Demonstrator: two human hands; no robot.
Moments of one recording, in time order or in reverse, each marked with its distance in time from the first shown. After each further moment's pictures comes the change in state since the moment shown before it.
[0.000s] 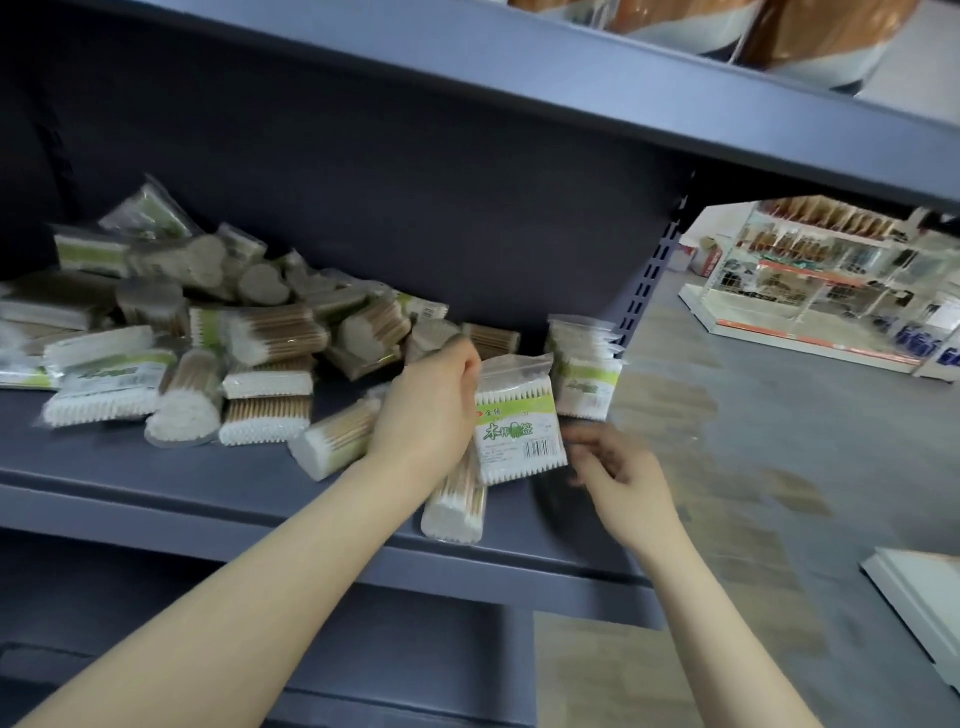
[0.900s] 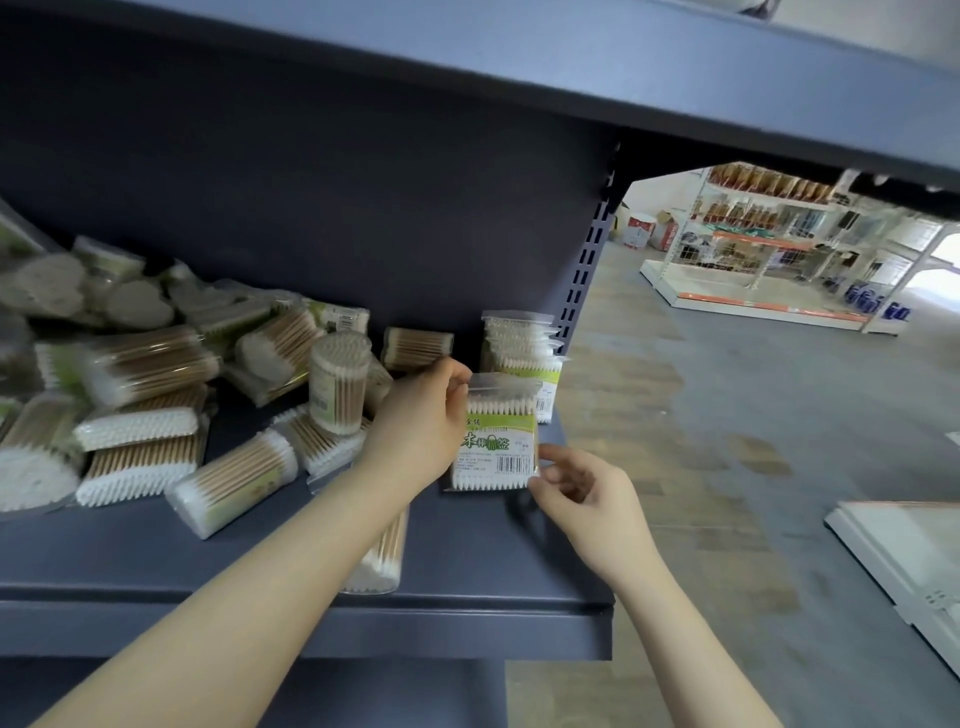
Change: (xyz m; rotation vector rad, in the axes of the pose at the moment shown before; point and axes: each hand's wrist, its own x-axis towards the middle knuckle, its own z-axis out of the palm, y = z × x) left_hand 0.034 0.015 0.071 0.012 -0.176 -0.001; right_hand 0.006 0.024 -0.029 0.122 0.021 0.116
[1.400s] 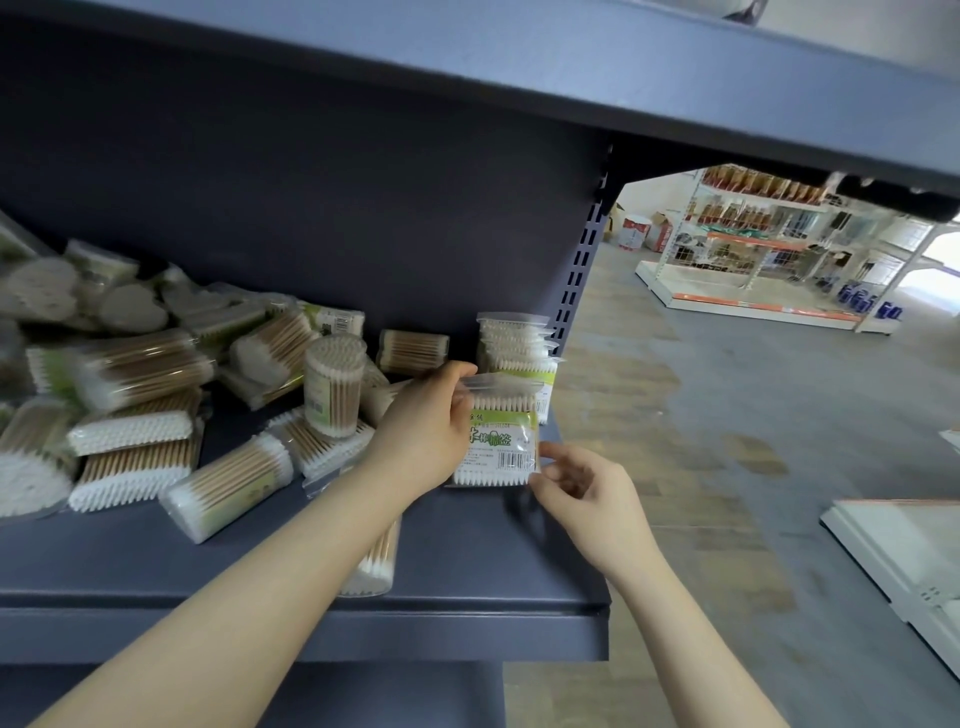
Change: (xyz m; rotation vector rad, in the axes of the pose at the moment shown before) left_hand 0.001 0.003 0.002 -0.022 -0.105 0.027; right_hand 0.004 0.001 -0.004 -0.022 -0.010 0.011
